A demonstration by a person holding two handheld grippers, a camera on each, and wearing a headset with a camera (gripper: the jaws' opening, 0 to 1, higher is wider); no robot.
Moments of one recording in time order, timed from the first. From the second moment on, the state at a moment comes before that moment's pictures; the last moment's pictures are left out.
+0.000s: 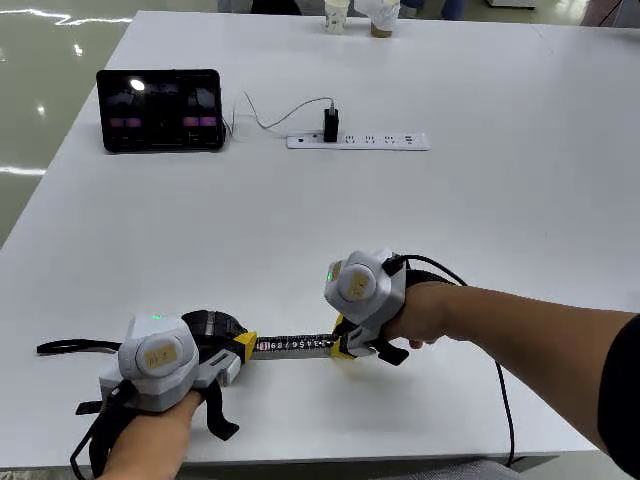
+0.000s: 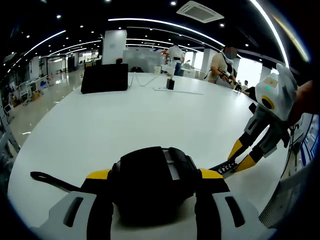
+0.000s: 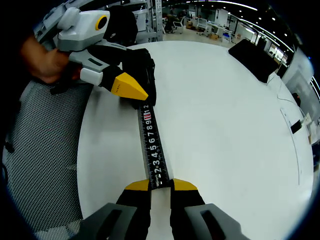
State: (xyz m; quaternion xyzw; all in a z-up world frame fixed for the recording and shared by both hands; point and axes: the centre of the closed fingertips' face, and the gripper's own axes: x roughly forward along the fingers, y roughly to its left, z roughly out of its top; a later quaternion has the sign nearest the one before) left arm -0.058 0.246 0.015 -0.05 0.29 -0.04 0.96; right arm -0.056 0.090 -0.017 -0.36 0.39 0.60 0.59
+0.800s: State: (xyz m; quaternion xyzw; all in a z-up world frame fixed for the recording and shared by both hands) left arm -0.057 0.245 0.014 -0.04 0.29 -0.04 0.96; right arm -0.057 0.099 -0.019 -0.36 0.39 0.60 0.60
